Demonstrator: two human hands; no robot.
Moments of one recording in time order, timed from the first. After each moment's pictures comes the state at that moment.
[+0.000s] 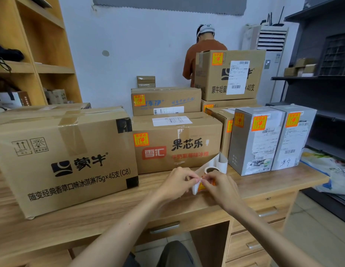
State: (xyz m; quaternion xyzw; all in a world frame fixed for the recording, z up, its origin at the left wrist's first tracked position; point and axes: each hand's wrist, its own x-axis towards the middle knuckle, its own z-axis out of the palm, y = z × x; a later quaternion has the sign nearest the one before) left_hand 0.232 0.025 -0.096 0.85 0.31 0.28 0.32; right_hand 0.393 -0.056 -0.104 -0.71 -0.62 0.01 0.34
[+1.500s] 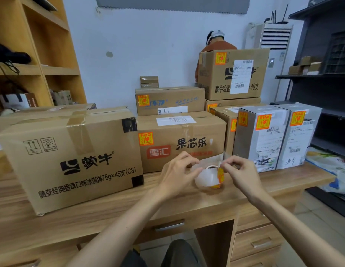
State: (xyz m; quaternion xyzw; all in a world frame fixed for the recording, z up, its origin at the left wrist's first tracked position) left_hand 0.218 0.013 -0.076 0.86 0.32 0.39 0.10; right_hand 0.414 -0.074 -0.064 -0.61 -0.52 0.16 0.58
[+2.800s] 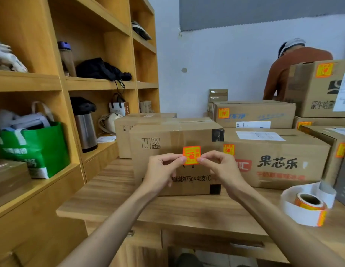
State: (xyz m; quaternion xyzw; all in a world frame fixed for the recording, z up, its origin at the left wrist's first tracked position) left_hand -0.019 -0.034 -0.012 0.60 0.44 0.59 0.31; right_hand 0.173 -0.017 -0.008 -0.40 -0.63 0.37 0.55
